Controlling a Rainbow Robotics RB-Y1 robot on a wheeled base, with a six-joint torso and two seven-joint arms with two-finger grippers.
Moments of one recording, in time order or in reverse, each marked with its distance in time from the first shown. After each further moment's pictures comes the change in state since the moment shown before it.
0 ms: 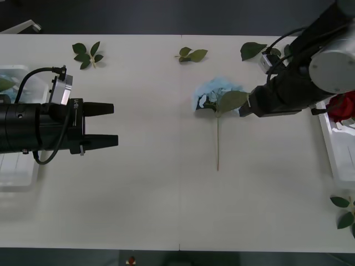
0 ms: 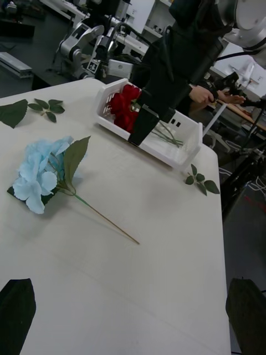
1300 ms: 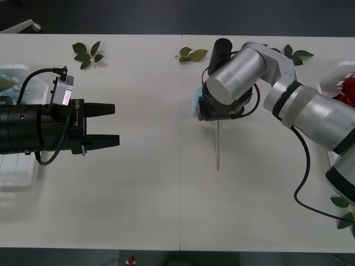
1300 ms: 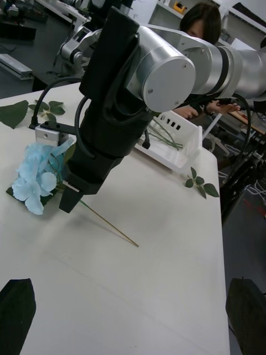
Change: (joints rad) right arm -0.260 0.459 0.294 0.699 0.259 -0.184 -0.041; left arm 0.001 -0.012 0.000 0.007 0.000 0.000 0.000
